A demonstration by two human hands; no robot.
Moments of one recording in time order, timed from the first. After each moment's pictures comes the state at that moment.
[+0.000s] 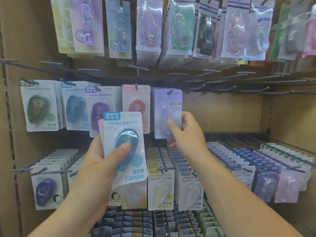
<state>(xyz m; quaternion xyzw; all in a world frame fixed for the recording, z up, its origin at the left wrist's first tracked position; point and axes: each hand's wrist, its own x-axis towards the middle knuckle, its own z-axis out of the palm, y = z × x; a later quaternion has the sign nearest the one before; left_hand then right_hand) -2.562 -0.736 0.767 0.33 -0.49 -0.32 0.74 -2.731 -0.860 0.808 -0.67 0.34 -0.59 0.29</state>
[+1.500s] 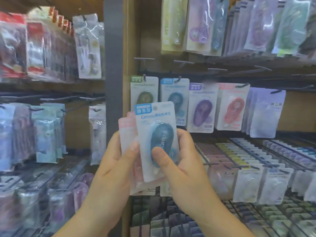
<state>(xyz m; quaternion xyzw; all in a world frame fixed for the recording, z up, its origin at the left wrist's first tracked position) -2.350 -0.656 0.761 0.33 -0.49 -0.27 0.76 -2.486 -0.697 0.766 -0.73 0.17 -0.55 0.36</state>
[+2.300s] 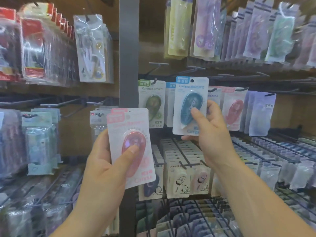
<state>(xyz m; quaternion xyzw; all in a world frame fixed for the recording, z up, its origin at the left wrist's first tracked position) -2.286 -0.654 0.761 0.29 -0.52 -0.28 0.75 -2.476 -0.743 0.823 -0.61 0.26 -0.67 0.34</state>
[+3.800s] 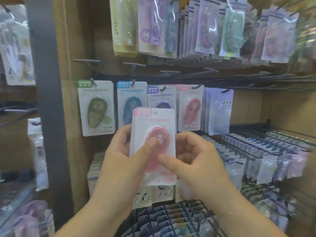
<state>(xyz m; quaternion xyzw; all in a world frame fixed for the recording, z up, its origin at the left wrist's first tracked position) -2.414 -0.710 0.779 0.26 -0.55 -0.37 0.70 -2.573 -0.716 0.785 -0.70 0.29 -0.59 0.28</state>
